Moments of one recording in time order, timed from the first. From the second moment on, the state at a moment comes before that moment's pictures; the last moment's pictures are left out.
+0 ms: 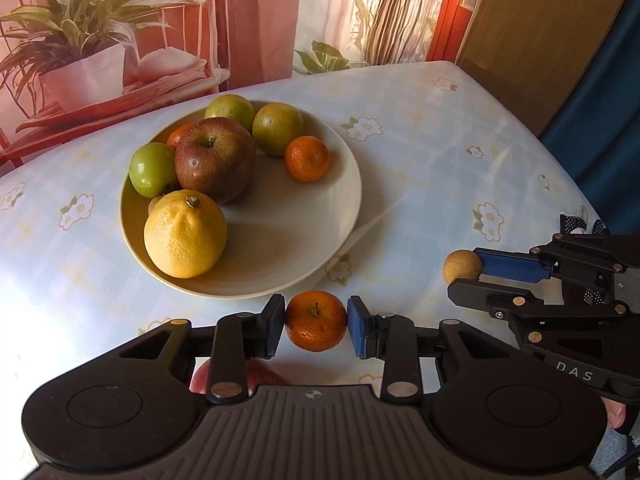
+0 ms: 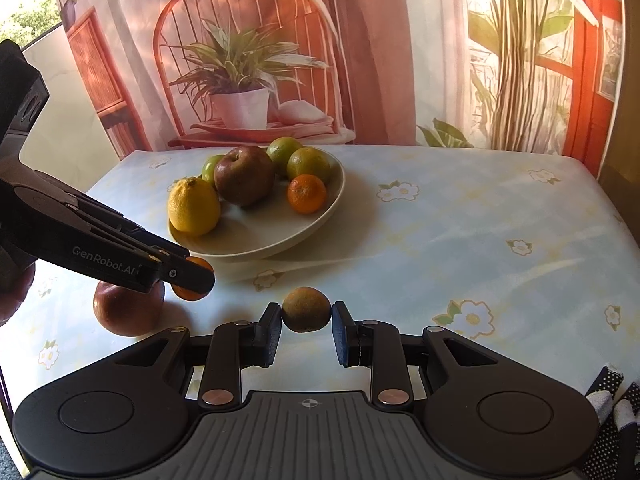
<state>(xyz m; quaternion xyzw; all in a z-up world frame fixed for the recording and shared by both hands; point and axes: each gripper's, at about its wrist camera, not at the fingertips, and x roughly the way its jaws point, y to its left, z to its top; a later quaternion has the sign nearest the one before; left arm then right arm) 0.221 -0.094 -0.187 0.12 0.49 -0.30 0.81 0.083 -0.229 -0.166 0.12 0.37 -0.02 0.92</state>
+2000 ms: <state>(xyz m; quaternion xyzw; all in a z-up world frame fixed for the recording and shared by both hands) 0.292 -0.022 -0.158 0.02 0.39 -0.20 0.90 0.224 -0.249 -0.163 0.09 0.36 -0.03 0.93</state>
